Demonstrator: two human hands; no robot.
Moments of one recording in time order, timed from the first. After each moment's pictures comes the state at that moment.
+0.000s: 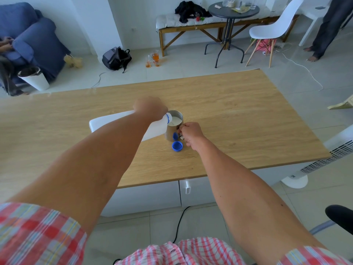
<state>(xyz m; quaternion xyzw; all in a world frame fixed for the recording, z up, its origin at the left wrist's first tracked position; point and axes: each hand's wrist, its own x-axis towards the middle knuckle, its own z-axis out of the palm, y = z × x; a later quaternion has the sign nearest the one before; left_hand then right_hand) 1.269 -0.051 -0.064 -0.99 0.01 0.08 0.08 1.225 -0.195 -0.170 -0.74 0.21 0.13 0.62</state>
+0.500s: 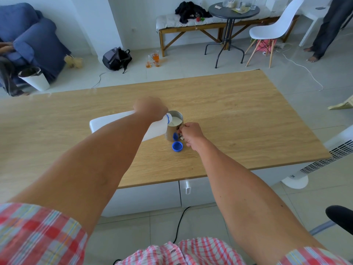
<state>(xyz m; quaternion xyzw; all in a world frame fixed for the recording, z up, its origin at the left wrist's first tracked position) 1.270 -0.052 -0.064 -0.99 0.01 0.09 0.07 1.224 -0.195 -0.168 -0.74 0.22 0.13 0.62</state>
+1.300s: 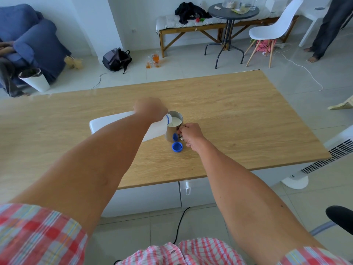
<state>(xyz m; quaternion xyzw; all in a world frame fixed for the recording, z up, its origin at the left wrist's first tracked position) 1.267 -0.052 -0.061 -0.99 0.01 0.09 0.07 1.225 -0.196 -0.169 -0.74 0.22 0.13 0.63</state>
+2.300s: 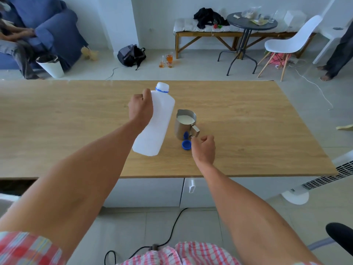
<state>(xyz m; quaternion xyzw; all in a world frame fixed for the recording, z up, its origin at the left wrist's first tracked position) 1.223 0.017 -0.072 -0.83 -0.18 -0.14 -0.52 1.161 -0.179 -0.200 -0.81 0.26 -0.05 0.53</state>
